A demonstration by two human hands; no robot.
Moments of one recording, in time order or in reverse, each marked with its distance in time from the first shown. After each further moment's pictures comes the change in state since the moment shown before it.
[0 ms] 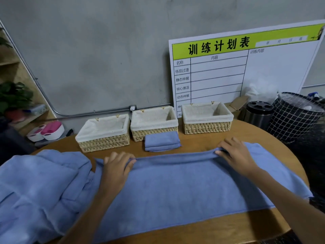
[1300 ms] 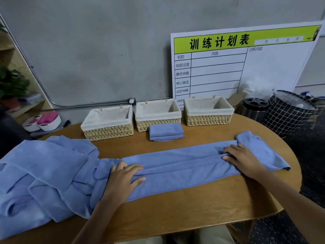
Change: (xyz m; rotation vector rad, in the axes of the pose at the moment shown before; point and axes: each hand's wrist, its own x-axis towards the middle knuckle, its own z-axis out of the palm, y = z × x) left_hand -0.070 -0.005 -0.004 0.035 -0.083 0.157; right_hand -0.047 -0.005 -0.008 0.006 -0.132 -0.058
